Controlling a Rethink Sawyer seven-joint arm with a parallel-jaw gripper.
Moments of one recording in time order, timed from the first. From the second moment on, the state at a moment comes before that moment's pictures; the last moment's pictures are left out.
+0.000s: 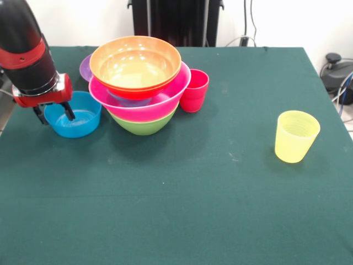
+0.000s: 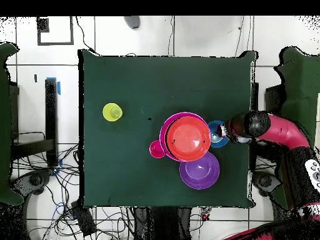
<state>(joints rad) -0.98 -0.31 0.55 1.30 -0.69 0.98 1.40</state>
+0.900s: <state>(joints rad) -0.98 -0.31 0.55 1.30 -0.69 0.98 1.40</state>
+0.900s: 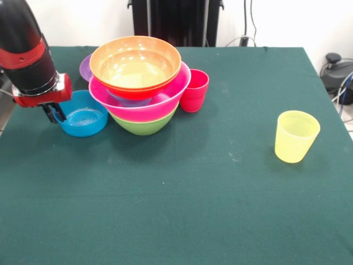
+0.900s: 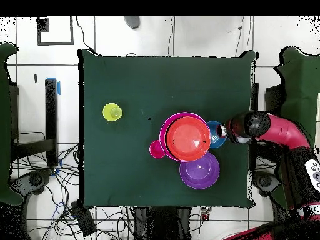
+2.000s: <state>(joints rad) -1.00 -0.31 0.55 1.29 -0.69 0.98 1.40</state>
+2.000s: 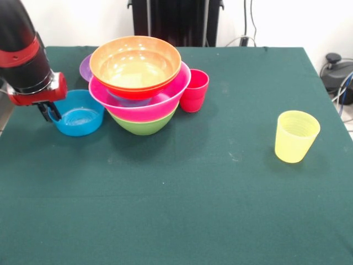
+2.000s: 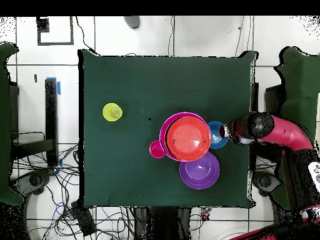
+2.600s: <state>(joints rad) -1.03 -0.31 0.55 1.24 -0.69 0.98 1.40</state>
